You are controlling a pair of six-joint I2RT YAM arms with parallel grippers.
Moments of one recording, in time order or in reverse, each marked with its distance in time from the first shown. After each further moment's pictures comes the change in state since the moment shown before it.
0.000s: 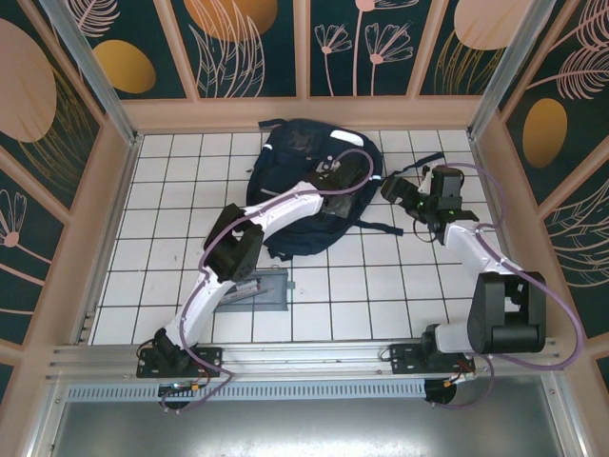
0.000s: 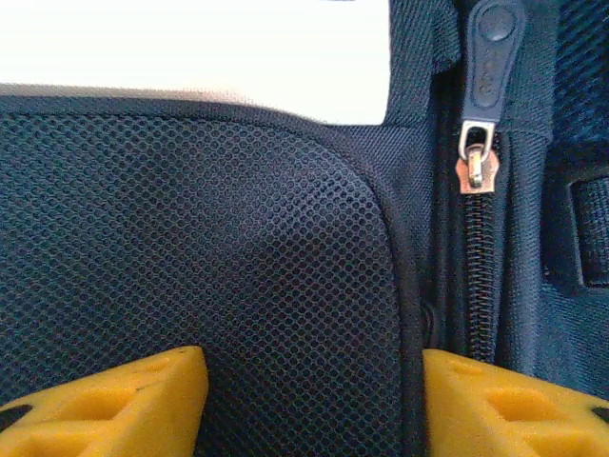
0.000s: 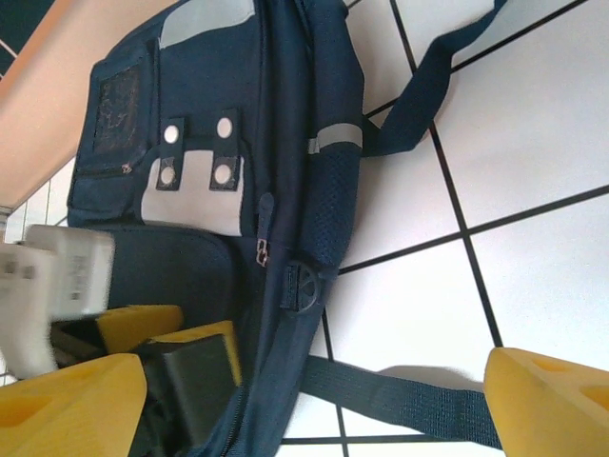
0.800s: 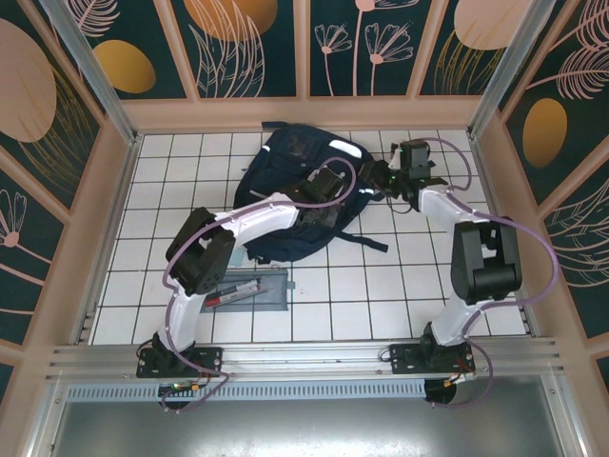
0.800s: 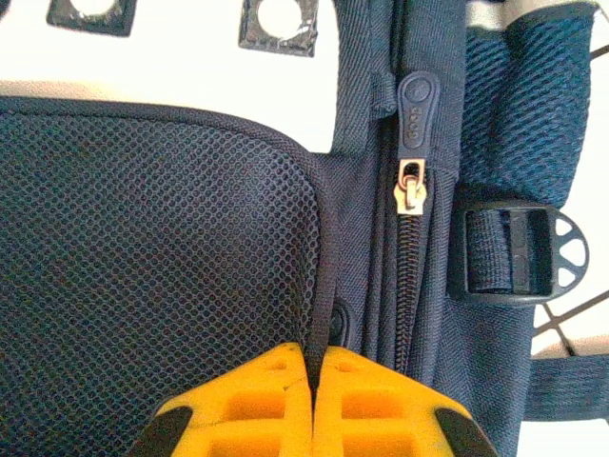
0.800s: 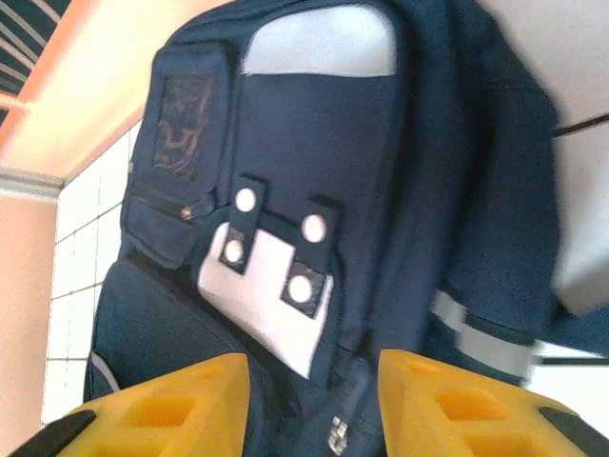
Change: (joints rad) left arm 0.006 -0.344 -0.483 0.272 0.124 0.040; right arm 0.153 0.367 0.331 0.022 -0.049 0.101
